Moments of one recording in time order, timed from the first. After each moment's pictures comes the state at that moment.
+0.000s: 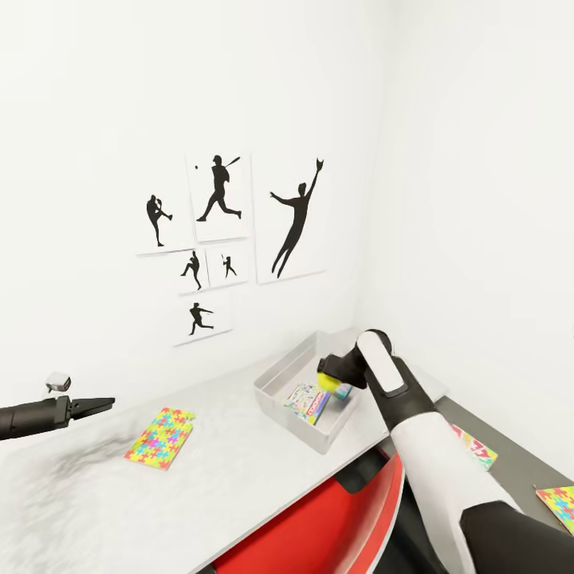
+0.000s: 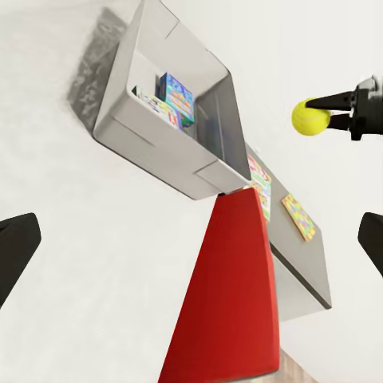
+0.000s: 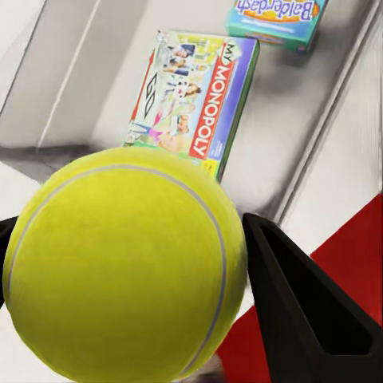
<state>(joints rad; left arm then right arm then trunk) -0.76 0.64 0.17 -0.54 0.05 0.66 -1.57 -0.91 0.11 0.13 -0.93 -1.05 0.97 -0.88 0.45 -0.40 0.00</state>
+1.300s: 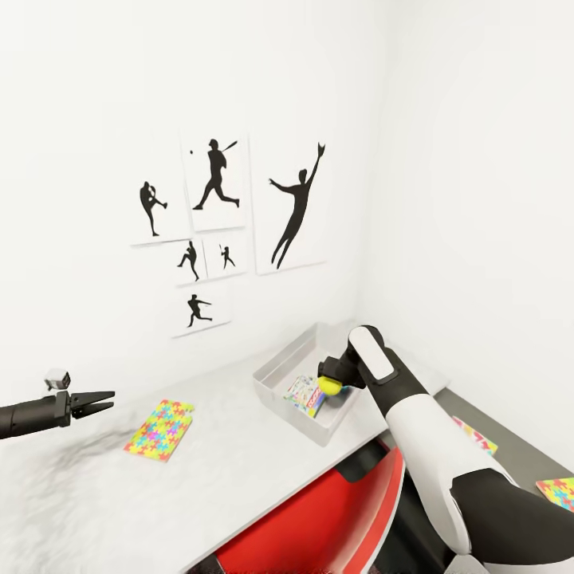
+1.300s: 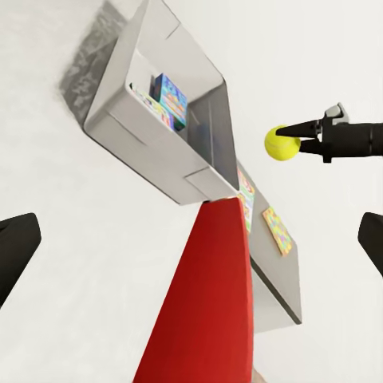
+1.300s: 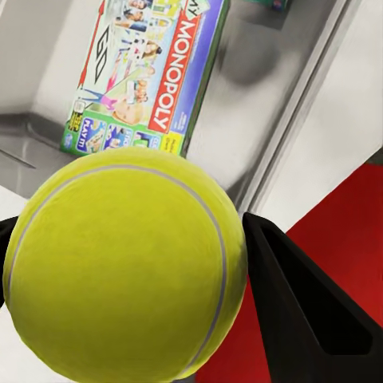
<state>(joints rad) -0.76 0.64 0.17 -0.53 0.10 0.73 -1.57 -1.00 0.12 0.17 -0.75 -1.05 0.97 -0.88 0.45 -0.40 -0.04</state>
